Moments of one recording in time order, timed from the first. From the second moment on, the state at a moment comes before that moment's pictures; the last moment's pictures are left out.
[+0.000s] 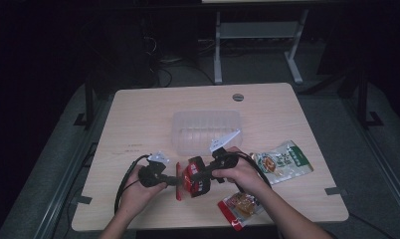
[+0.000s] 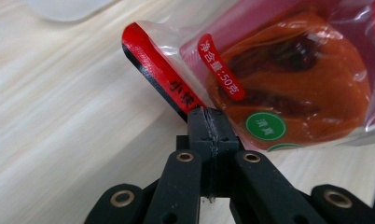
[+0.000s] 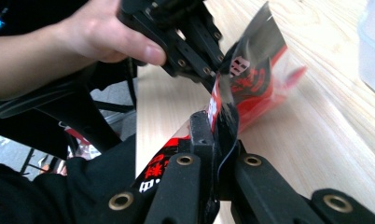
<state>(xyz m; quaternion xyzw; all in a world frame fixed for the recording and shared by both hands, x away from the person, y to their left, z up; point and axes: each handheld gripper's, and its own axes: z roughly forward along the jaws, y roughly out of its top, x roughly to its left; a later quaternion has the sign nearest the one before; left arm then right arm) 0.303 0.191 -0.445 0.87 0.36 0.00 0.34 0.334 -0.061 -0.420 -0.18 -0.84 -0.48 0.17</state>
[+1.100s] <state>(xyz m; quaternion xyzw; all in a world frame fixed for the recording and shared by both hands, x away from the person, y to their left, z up) 0.289 0.204 -0.429 0.87 0.33 0.02 0.37 0.333 -0.095 -0.395 -0.19 -0.83 -0.50 0.13</state>
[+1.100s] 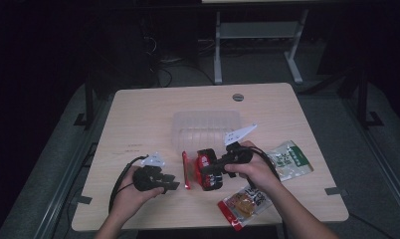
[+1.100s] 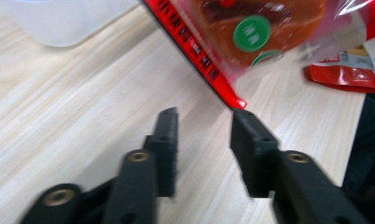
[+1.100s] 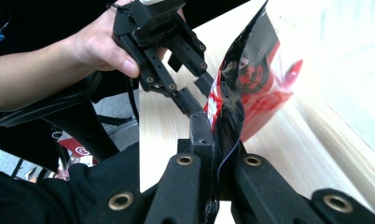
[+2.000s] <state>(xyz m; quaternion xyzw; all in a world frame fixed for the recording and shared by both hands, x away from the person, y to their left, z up) 0.281 0.221 -0.437 0.88 0.31 0.04 0.35 0.365 -0.133 -0.342 -0.22 -0.82 -0.53 0.05</state>
